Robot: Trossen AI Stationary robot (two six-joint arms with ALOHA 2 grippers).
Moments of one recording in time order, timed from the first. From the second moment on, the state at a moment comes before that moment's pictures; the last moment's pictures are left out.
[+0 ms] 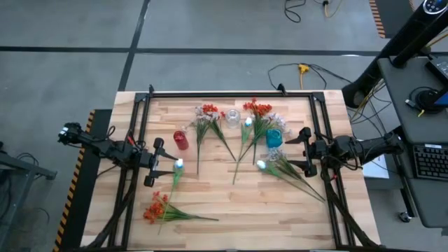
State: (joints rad) left arm -0.39 0.12 0.02 0.06 -0.22 0.14; right arm 0.19 0.04 0.01 0.13 0.13 -0.08
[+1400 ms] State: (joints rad) left arm -0.39 0.12 0.02 0.10 -0.22 0.13; right arm 0.19 0.04 0.01 0.16 0.13 0.00
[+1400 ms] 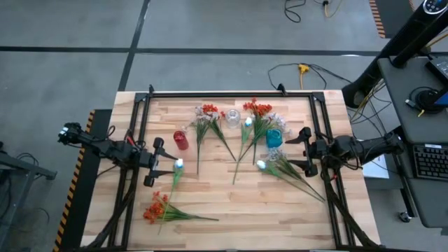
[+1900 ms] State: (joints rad) left arm -0.39 0.12 0.02 0.50 -0.28 -0.21; right arm 0.19 0.04 0.01 0.32 0.21 0.14
